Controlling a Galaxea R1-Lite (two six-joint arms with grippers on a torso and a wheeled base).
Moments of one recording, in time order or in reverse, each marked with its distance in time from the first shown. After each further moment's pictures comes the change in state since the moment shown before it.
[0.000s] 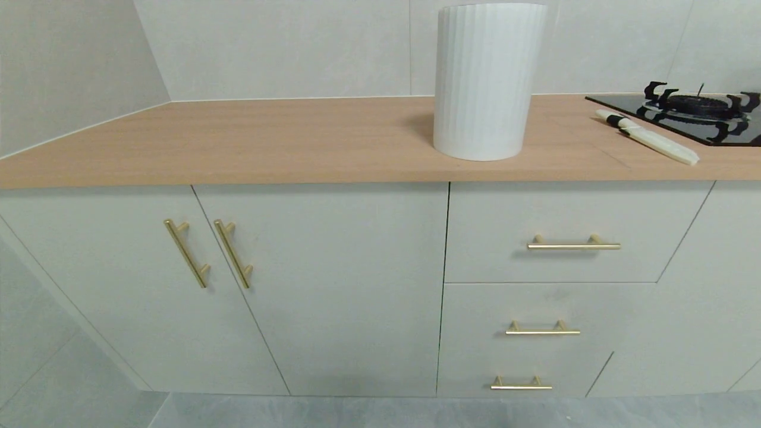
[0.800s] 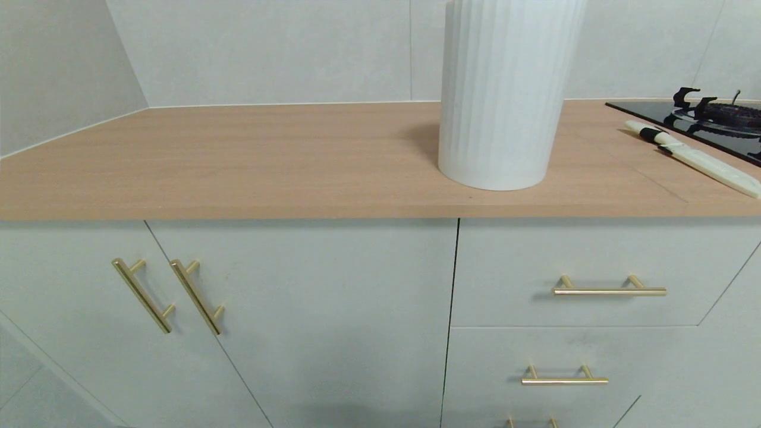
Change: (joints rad) left arm 0.000 0.000 0.000 0.000 0.000 -0.004; right arm 0.000 0.000 0.000 0.000 0.000 0.002
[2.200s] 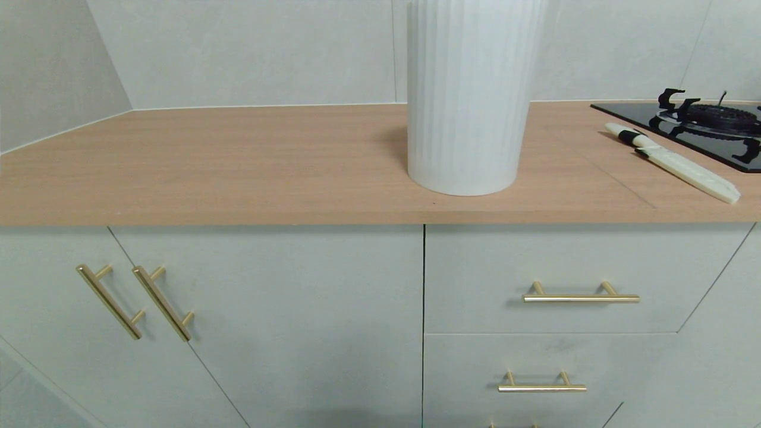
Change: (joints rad) left arm 0.000 0.000 0.000 0.000 0.000 -0.003; right arm 0.000 0.000 0.000 0.000 0.000 -0.002
